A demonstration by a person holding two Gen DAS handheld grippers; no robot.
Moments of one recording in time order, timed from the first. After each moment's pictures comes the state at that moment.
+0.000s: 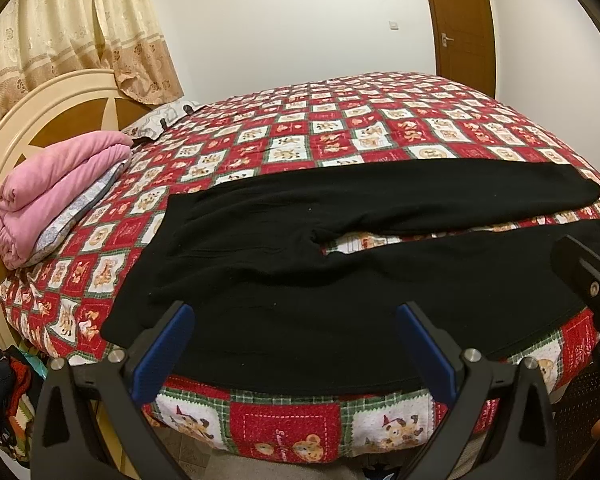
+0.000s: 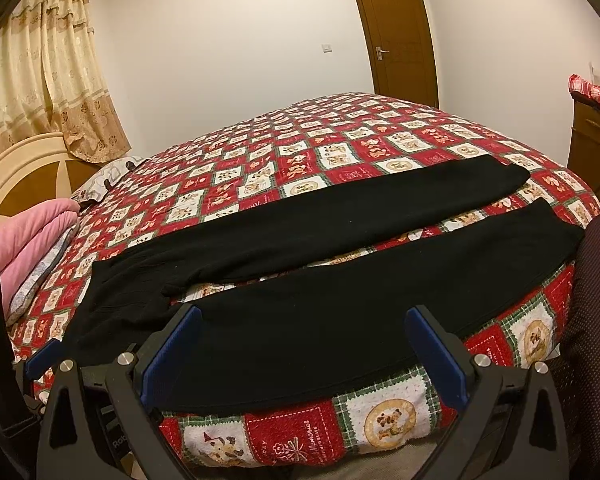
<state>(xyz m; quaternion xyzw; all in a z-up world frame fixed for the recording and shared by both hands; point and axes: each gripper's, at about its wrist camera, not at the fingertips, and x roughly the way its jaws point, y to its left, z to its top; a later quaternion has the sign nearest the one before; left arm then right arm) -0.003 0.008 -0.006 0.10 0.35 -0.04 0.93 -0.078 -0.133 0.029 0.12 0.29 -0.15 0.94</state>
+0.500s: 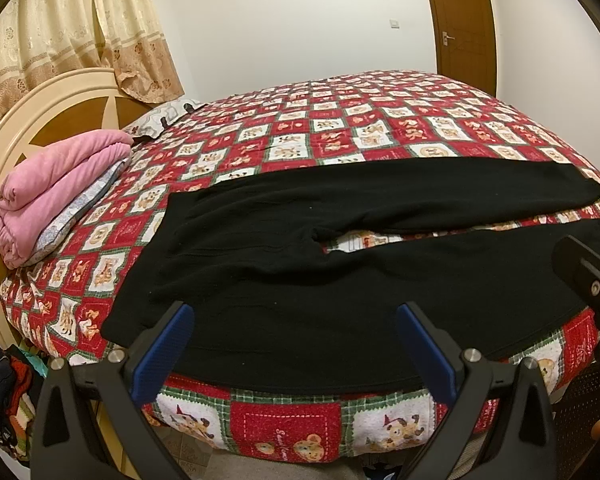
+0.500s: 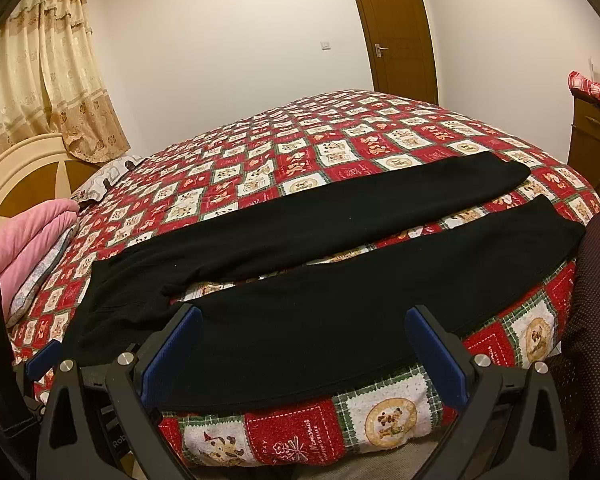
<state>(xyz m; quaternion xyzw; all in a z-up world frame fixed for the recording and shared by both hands) -0.003 0.012 -0.008 0.10 0.35 -0.04 0.93 -0.078 -0.131 0.026 0.12 0.30 -0.15 0.94</state>
